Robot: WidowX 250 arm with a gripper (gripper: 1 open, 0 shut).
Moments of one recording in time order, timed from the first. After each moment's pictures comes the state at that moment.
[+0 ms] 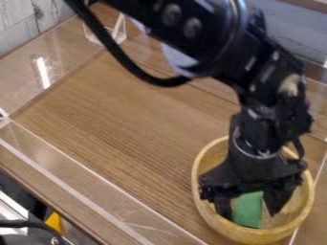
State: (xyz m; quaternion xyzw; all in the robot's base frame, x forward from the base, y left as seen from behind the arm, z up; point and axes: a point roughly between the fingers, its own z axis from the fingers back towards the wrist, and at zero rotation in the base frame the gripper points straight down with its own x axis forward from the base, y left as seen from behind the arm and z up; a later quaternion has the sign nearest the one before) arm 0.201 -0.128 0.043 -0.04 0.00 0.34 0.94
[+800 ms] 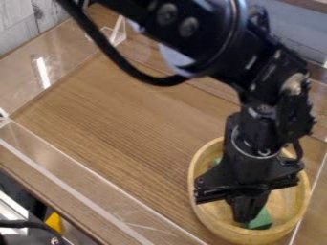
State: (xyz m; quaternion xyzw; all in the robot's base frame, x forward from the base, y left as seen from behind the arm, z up) arm 0.195 -0.127 0.055 -0.03 0.00 0.37 0.93
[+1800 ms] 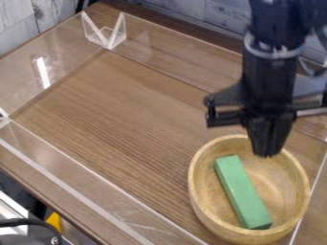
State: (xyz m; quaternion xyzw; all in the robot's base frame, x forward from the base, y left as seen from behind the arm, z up) arm 0.224 -0.113 0.132 -0.08 -0.01 0.31 0.95
